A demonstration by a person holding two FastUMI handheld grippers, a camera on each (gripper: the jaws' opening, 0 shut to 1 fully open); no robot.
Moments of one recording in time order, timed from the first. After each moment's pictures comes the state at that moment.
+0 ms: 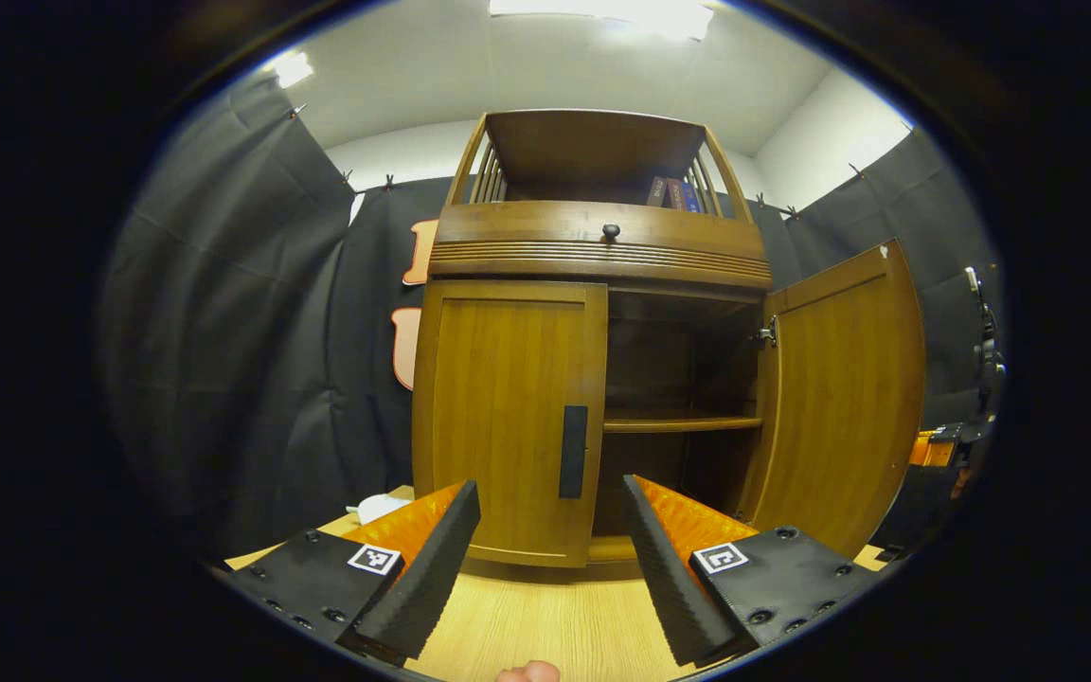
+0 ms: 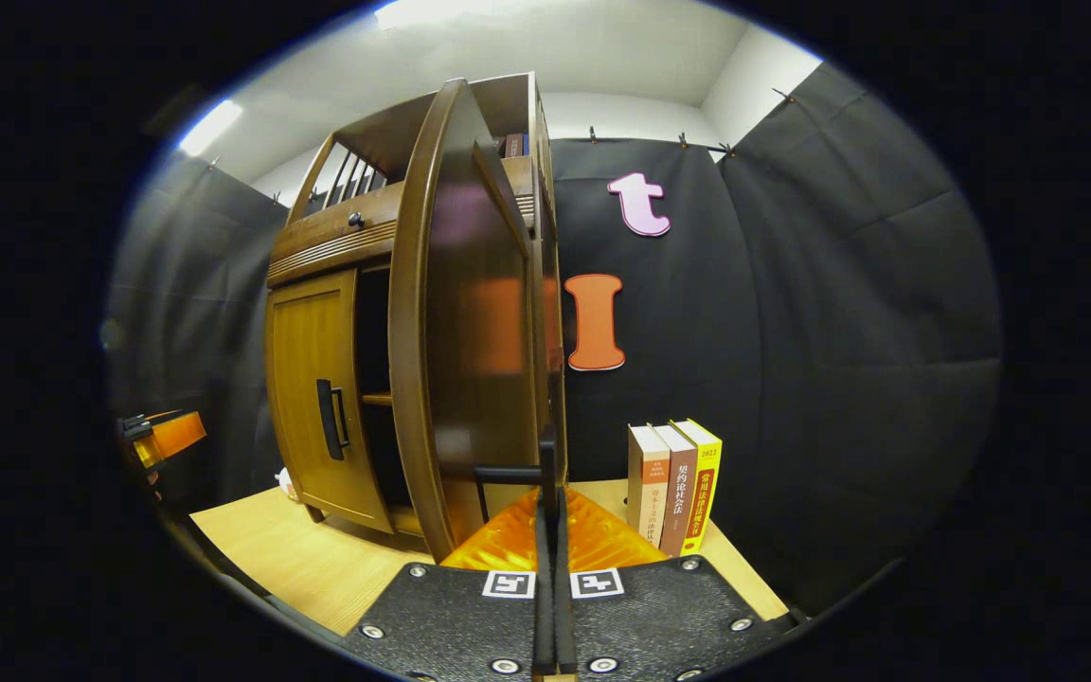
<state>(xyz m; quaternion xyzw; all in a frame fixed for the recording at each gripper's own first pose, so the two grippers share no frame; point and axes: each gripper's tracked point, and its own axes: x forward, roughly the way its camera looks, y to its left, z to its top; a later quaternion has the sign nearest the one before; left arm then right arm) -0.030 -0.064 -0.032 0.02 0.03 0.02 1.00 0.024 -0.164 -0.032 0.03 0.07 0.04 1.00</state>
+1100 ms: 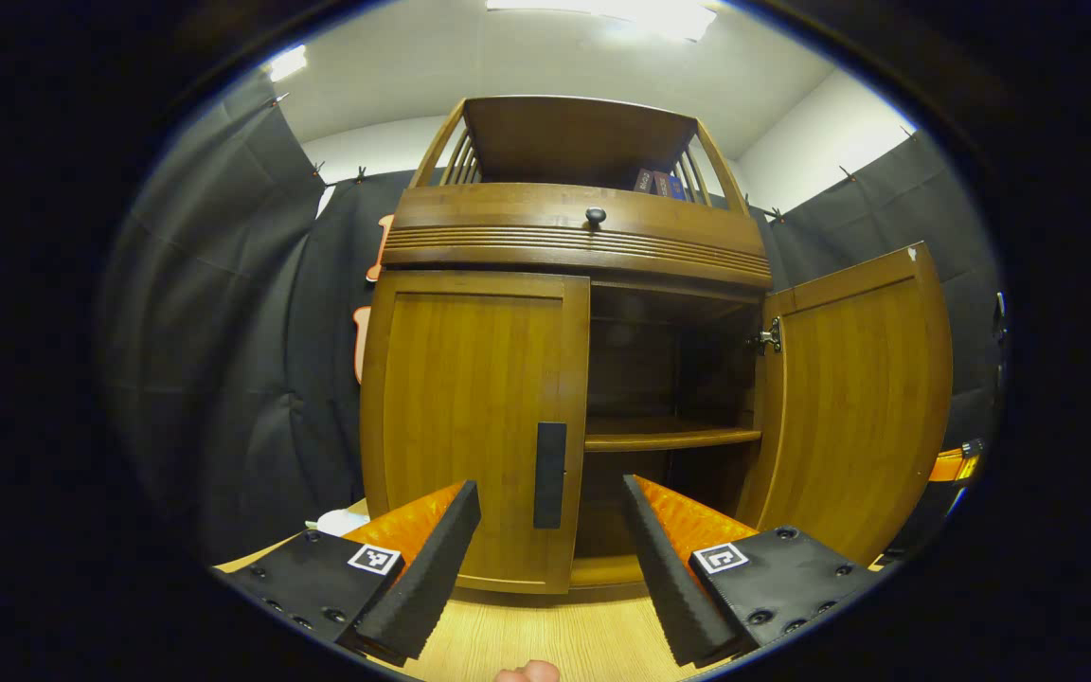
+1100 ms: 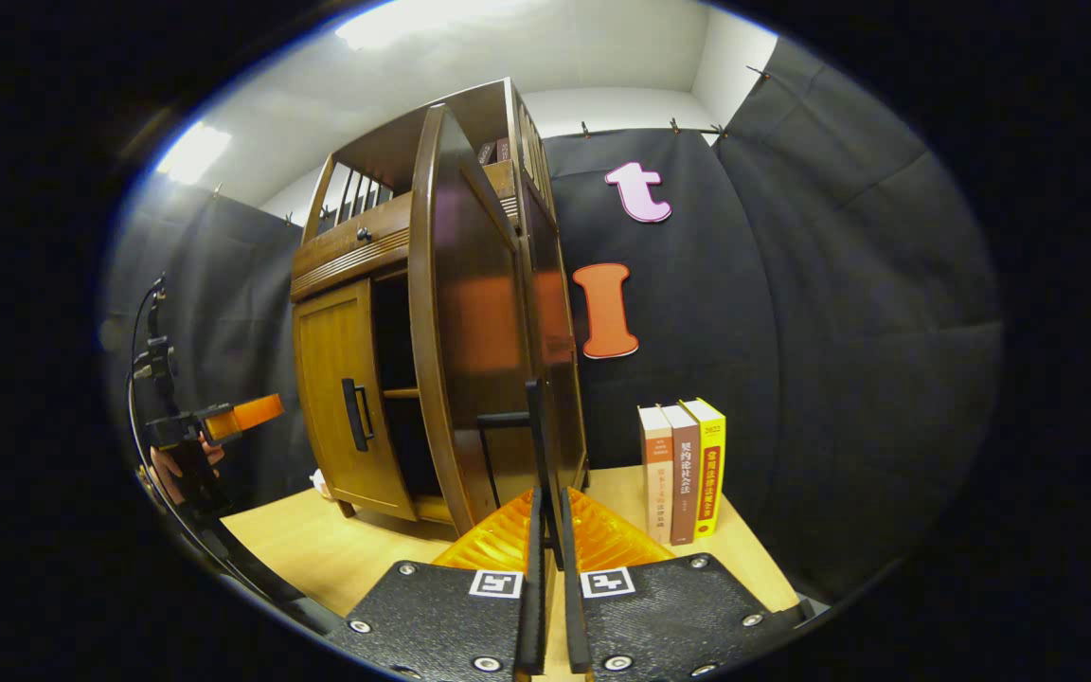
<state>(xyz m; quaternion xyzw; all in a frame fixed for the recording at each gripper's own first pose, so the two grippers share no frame) 0.053 -0.077 -0.038 0.02 0.03 -0.02 1.00 -0.014 -0.199 -0.048 0.05 0.08 0.06 0.99</state>
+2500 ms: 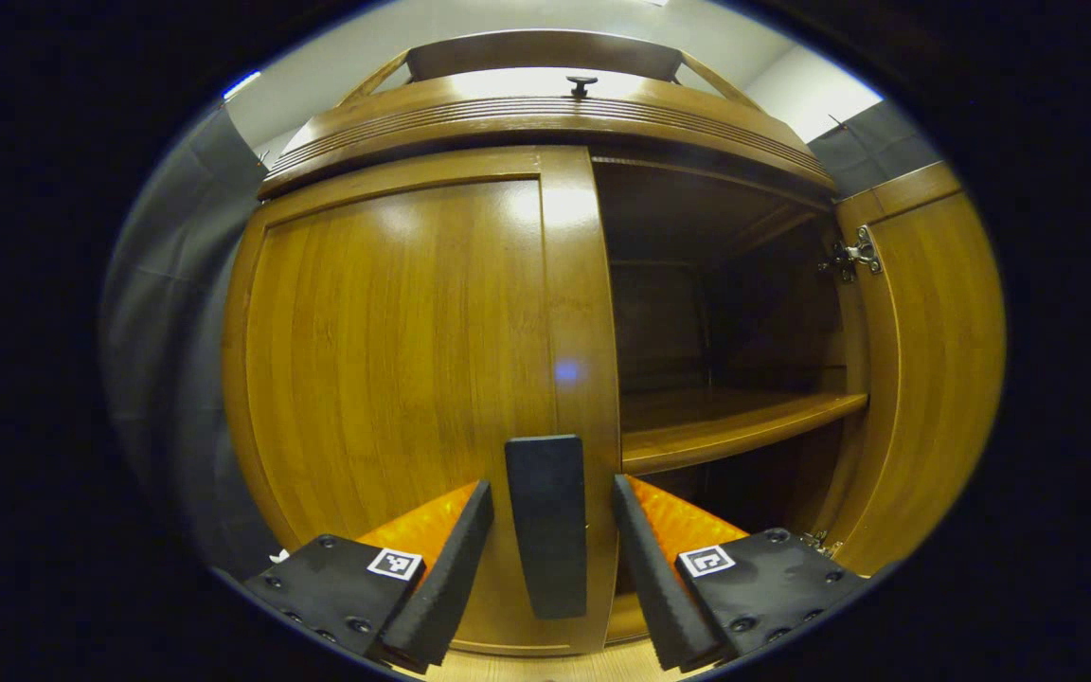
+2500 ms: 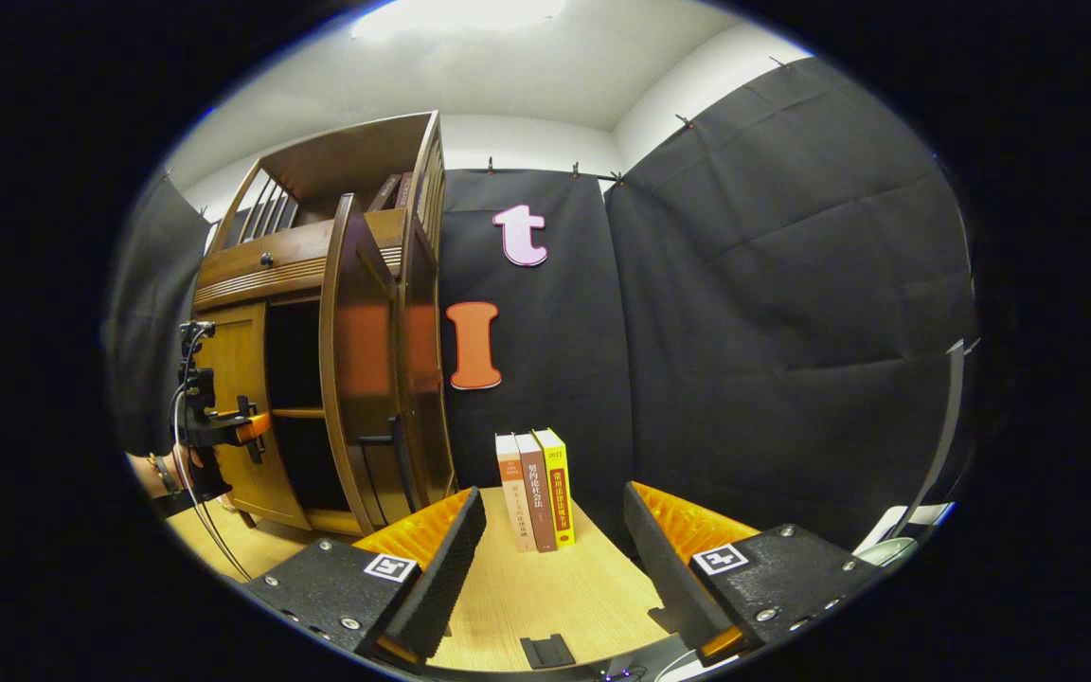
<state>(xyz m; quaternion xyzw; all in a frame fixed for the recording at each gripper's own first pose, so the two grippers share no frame) 0.219 -0.090 -0.098 0.05 0.06 -0.05 1.00 -0.081 -0.288 0.004 0.02 0.03 -0.13 0.99</state>
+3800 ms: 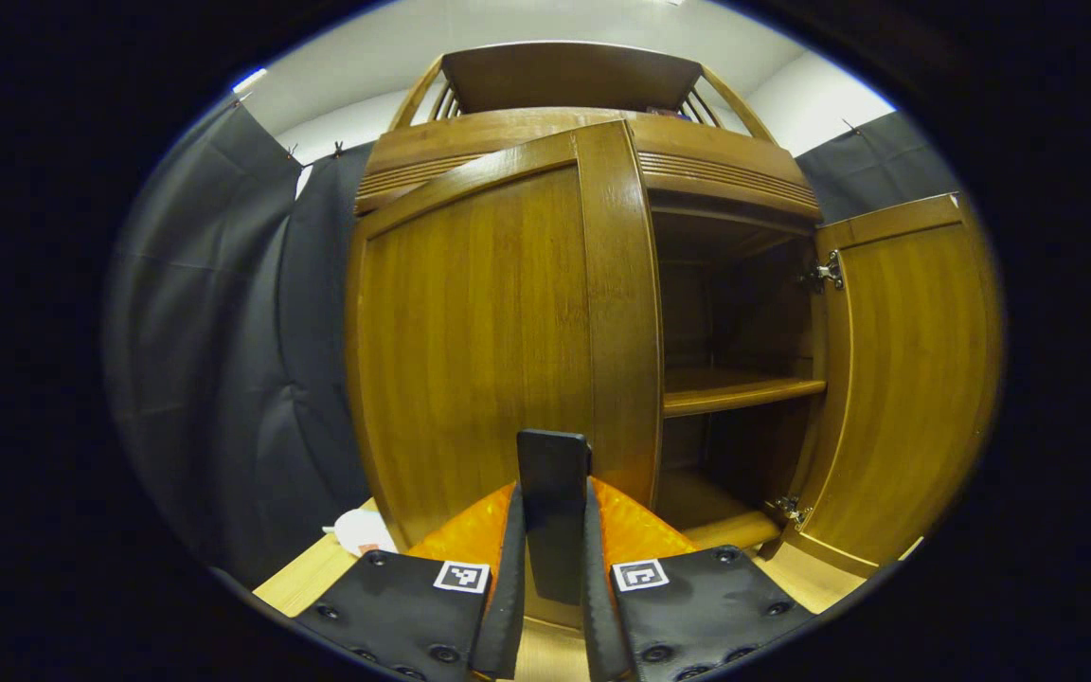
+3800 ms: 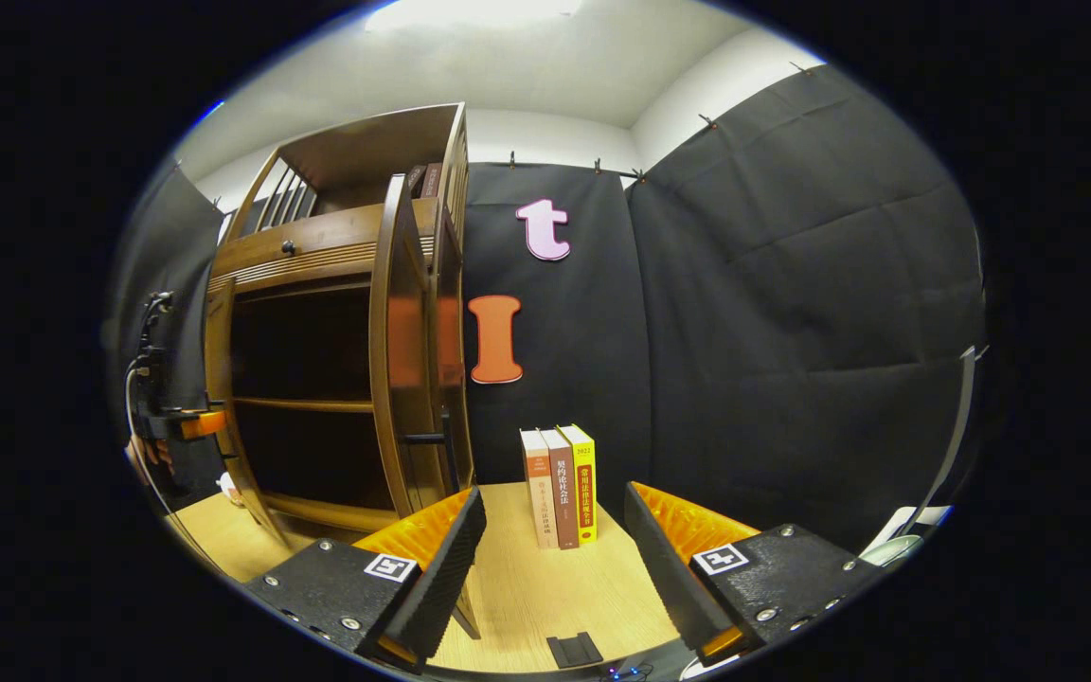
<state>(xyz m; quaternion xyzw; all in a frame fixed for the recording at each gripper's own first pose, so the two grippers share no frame) 0.094 -0.033 -0.066 0.05 0.10 -0.01 0.99 -0.063 -0.251 -0.005 0.01 0.05 -0.12 0.99</state>
